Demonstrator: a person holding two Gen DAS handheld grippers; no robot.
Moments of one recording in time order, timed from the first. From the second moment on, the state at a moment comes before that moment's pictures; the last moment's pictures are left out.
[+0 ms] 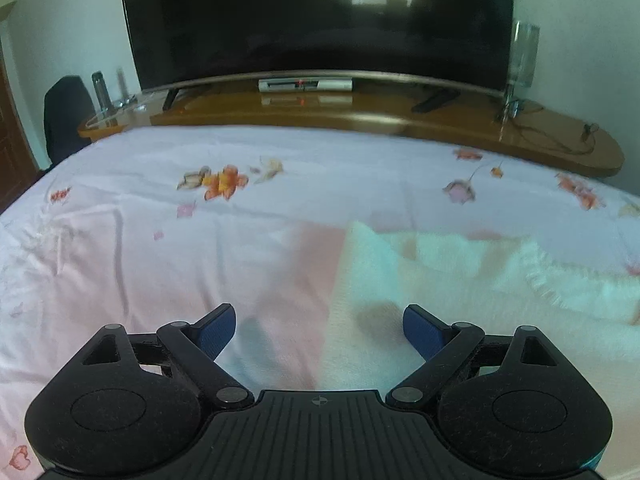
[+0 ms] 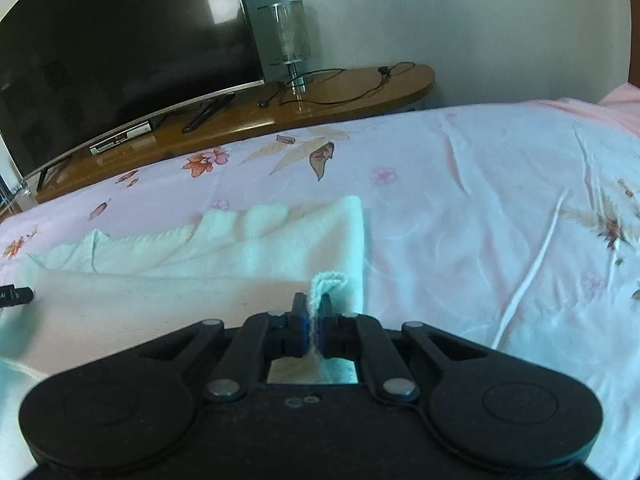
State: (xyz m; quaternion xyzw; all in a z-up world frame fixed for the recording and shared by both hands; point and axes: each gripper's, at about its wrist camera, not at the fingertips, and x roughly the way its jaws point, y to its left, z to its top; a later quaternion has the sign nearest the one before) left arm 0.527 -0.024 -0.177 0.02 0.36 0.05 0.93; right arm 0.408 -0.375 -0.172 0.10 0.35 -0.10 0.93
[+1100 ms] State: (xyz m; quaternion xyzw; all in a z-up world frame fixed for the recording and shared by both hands) left arm 0.409 -0.014 -0.151 0.05 0.38 0.02 0.92; right arm 0.341 -0.352 -0.132 0.13 0.33 -0.04 0.93
